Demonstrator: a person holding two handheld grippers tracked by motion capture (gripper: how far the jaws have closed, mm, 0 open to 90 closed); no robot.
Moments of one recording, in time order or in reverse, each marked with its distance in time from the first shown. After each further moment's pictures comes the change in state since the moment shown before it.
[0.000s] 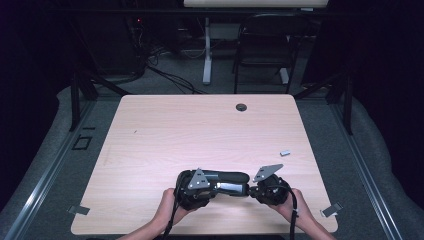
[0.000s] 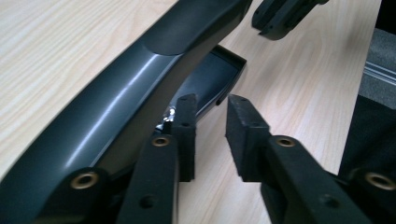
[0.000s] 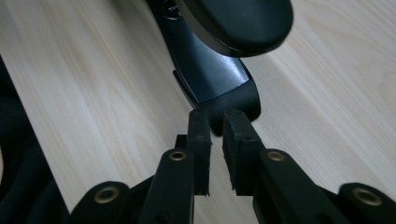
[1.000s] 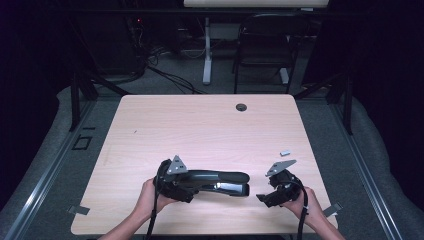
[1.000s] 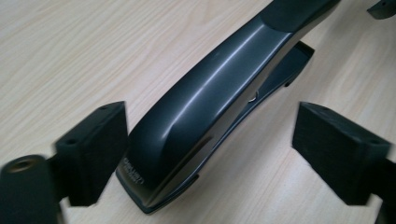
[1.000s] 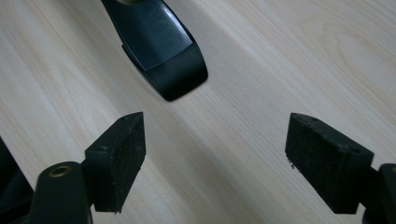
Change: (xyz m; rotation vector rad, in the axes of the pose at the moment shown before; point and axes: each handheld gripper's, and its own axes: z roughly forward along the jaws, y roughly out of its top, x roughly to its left) left arm 0.046 -0.009 -0.038 0.033 0.110 -0.075; right arm -0.025 -0.017 -0.015 0.032 -0.057 0.108
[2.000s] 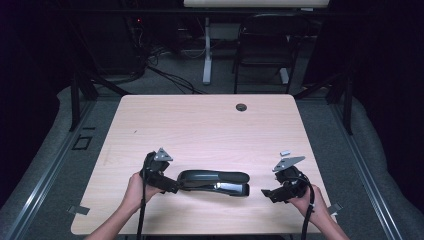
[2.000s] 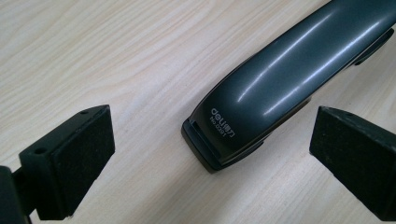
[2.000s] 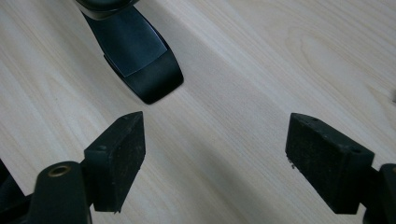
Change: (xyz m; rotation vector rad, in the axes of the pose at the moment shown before) left arm 0.052 -0.017 -0.004 0.097 0.049 -0.136; right arm -0.014 -0.003 -0.013 -0.028 -0.033 0.047
